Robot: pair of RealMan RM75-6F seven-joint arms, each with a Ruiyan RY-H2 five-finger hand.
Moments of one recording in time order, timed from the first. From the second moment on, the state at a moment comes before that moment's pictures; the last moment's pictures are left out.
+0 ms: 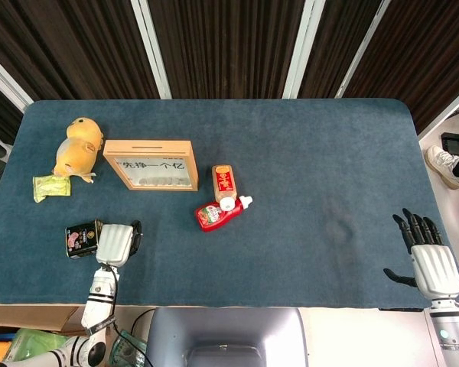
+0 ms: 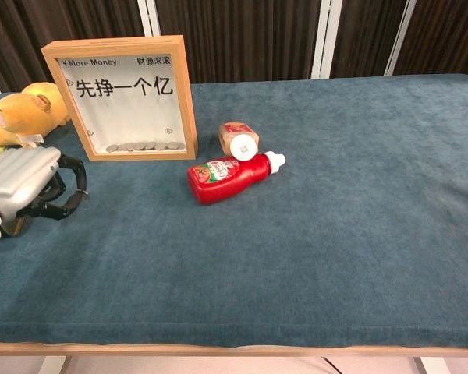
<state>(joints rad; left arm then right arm) -0.45 -1.81 -0.18 -1.12 1.33 1.29 0.35 0.10 -1.12 0.06 -1.64 -1.46 1.42 -0.11</state>
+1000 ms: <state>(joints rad) -0.86 -1.45 -0.64 -1.53 0.78 1.21 0.63 0.12 -1.10 0.09 -1.63 -1.41 1.37 -0.03</state>
